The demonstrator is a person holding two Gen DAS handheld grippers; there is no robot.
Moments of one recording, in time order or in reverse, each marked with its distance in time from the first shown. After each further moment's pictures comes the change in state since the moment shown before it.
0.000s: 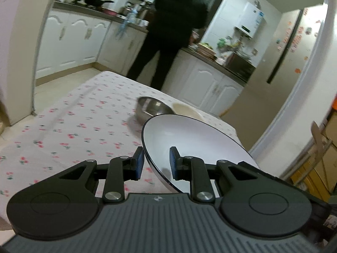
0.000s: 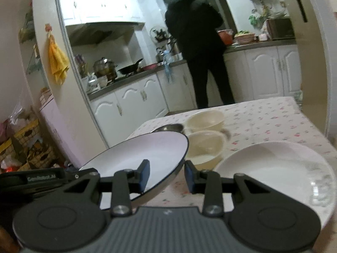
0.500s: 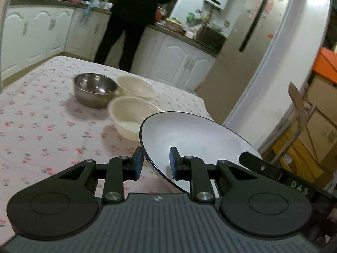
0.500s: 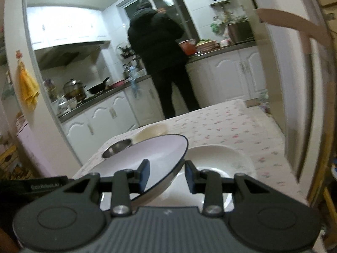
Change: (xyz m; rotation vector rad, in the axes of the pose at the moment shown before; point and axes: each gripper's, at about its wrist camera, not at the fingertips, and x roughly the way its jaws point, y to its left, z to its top) left arm 0.044 -0.065 -0.022 0.119 0.119 -0.118; right arm -0.049 -0.066 -0.006 0.114 -0.081 -0.151
